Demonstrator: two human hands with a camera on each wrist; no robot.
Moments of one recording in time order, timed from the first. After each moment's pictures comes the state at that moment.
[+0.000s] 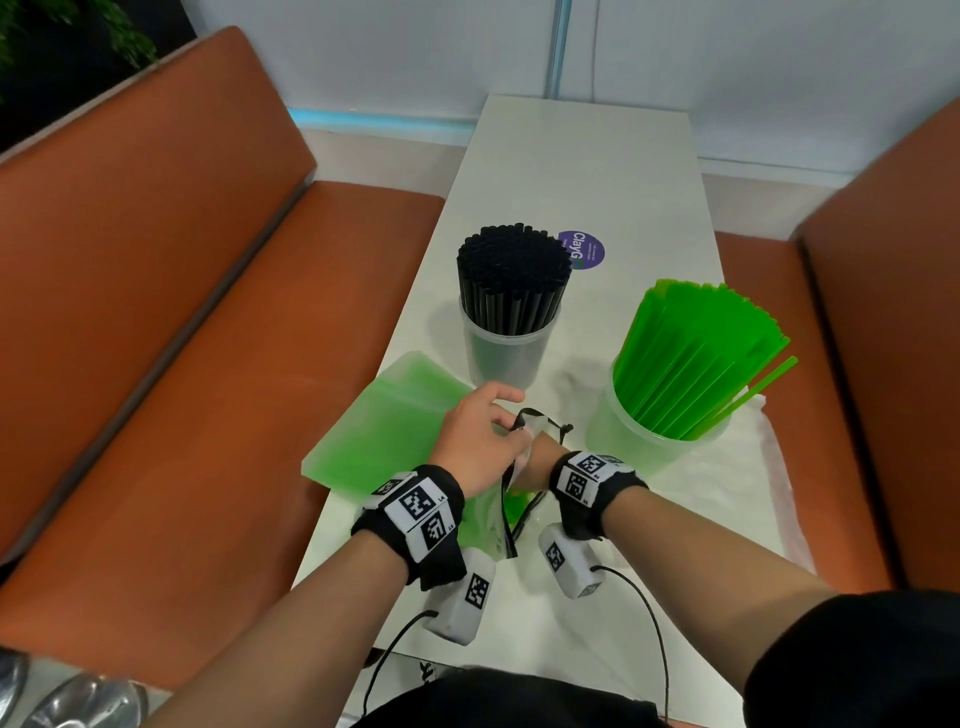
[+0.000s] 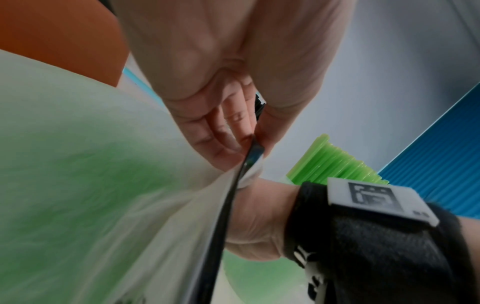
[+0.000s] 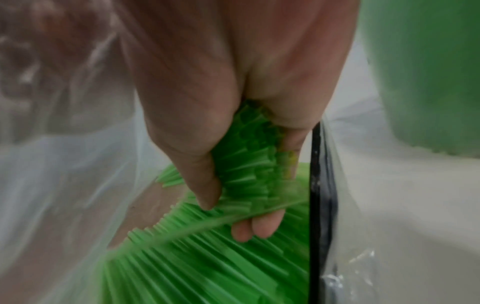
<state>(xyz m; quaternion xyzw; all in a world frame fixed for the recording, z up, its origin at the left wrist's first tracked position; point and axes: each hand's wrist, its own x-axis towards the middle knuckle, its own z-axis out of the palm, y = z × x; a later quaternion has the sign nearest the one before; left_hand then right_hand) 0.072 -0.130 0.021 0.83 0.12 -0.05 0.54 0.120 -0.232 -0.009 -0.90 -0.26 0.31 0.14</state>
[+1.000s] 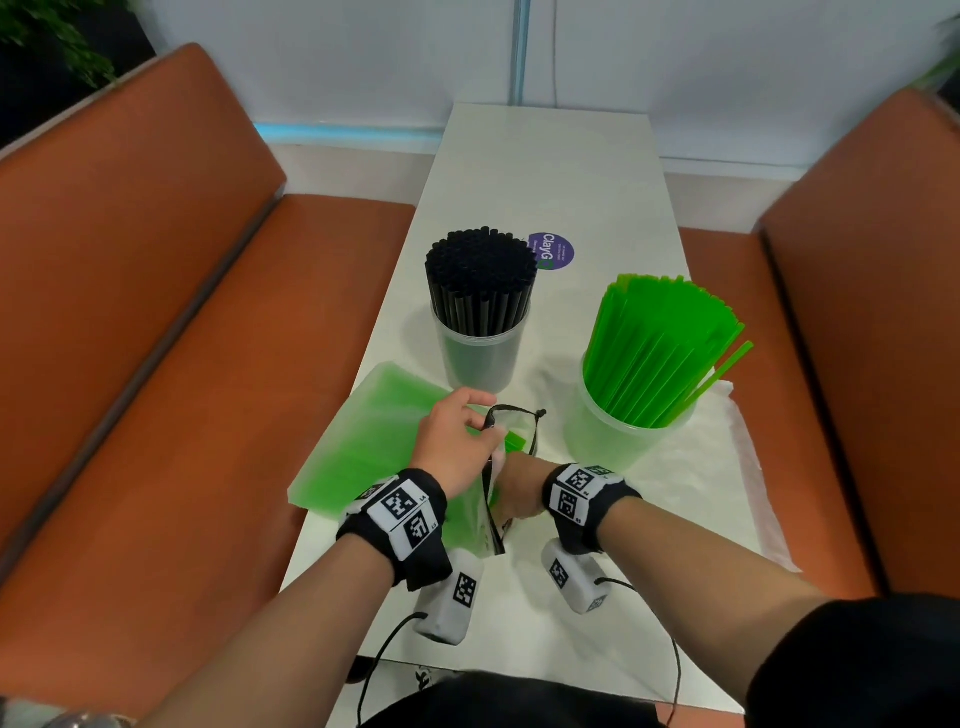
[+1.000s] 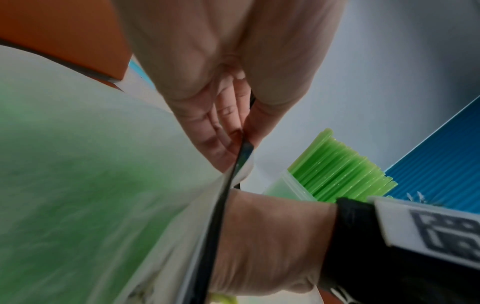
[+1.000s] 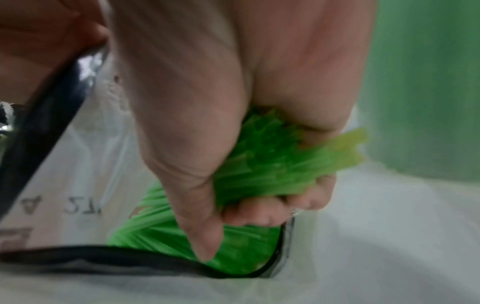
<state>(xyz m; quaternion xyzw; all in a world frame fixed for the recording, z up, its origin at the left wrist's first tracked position) 0.070 -0.137 0.022 0.82 0.16 -0.05 0.54 0.109 -0.245 -0.029 -0.87 -0.31 0.39 0.00</state>
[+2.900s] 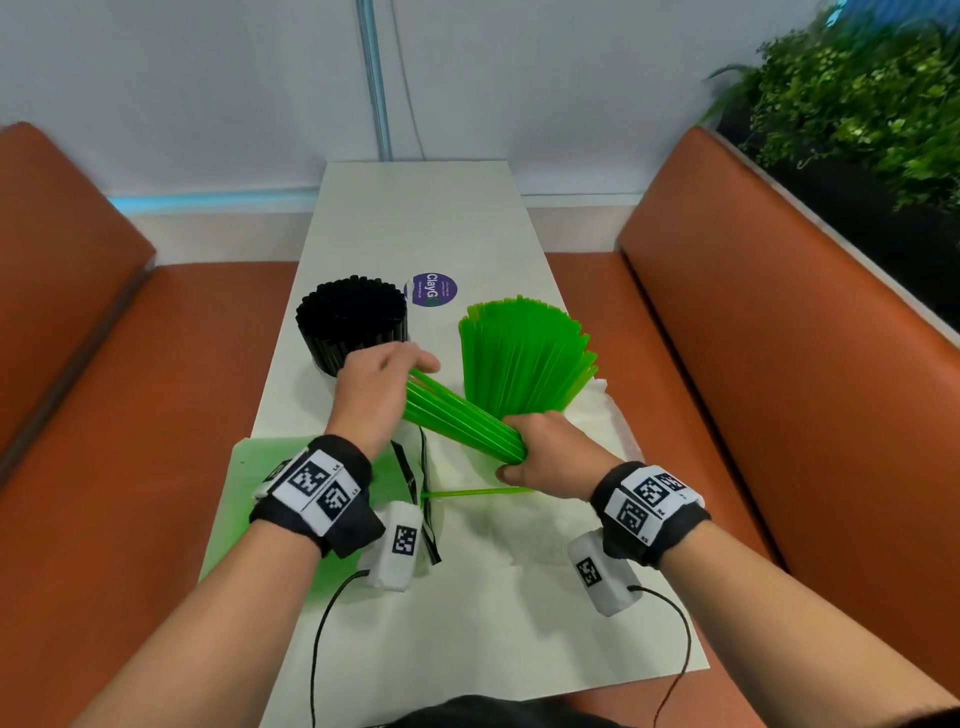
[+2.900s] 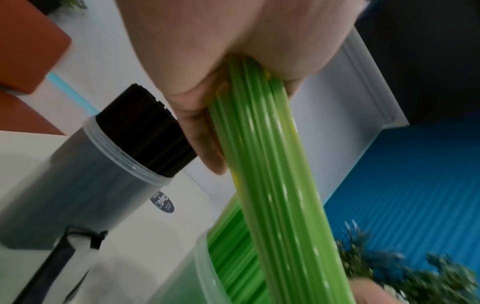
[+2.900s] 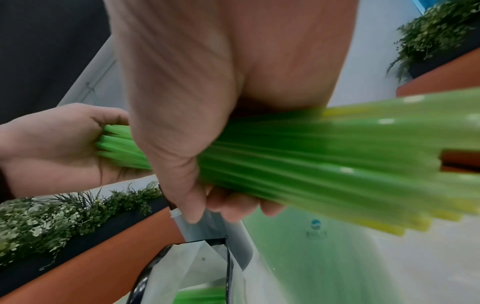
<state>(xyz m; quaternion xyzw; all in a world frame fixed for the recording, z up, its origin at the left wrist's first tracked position) 0.116 -0.174 0.099 0.79 0.04 0.04 0.61 0.100 -0.389 0.047 -0.94 -0.17 0.14 0.26</state>
